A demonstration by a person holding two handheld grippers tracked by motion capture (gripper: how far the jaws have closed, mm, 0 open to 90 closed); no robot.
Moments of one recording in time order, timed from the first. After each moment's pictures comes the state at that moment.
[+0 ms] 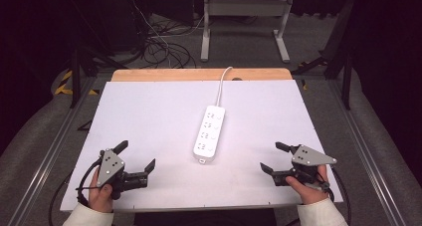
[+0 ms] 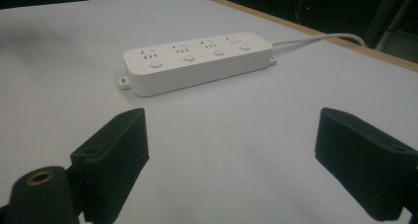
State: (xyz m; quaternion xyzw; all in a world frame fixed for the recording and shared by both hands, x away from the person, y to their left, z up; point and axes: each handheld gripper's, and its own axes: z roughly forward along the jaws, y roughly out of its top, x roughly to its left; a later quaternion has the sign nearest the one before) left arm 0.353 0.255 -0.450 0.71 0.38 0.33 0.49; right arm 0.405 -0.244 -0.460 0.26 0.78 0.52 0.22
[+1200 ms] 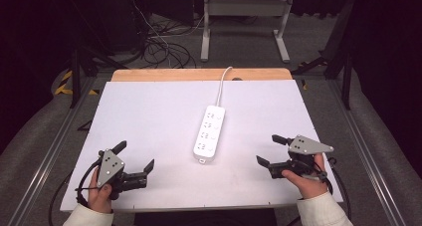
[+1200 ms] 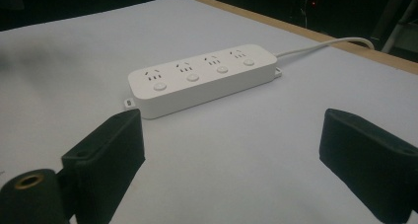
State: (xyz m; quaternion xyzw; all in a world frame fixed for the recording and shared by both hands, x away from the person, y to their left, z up) left arm 0.352 0.256 -0.450 0.72 0.38 0.34 0.48; right arm 0.419 -0.230 -0.436 0.27 0.79 0.52 0.20
